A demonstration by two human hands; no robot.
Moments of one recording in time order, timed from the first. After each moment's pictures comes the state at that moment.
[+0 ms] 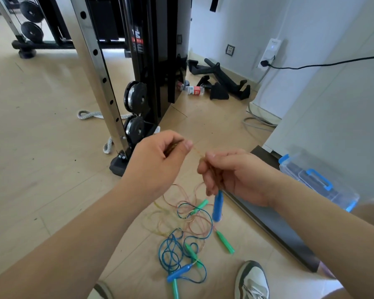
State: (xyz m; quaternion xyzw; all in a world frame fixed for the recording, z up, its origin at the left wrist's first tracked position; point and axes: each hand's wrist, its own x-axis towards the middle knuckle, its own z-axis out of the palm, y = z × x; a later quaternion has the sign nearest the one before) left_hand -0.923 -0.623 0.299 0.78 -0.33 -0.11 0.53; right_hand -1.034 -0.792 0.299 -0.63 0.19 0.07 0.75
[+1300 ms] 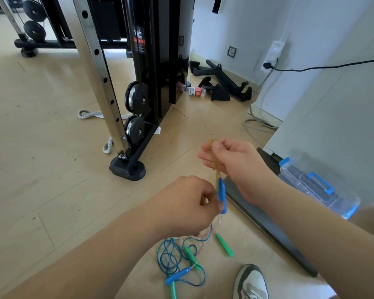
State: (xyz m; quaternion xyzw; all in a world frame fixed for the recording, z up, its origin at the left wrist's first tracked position) left_hand -0.965 -0.632 0.290 0.79 -0.42 -0.34 0.29; right_hand -1.021 -0.785 0.292 -0.70 0.31 -0.12 0.63
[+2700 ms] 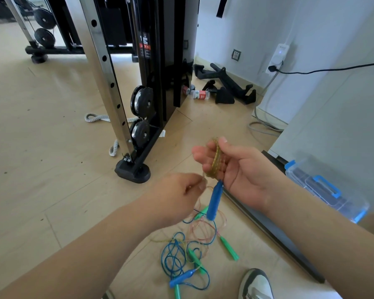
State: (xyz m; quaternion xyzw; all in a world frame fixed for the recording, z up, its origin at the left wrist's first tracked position) left_hand -0.941 -0.623 0.278 0.83 -0.38 -0.29 0.30; right_hand -1.021 -0.780 0.305 -0.44 0.24 -0.07 0.86
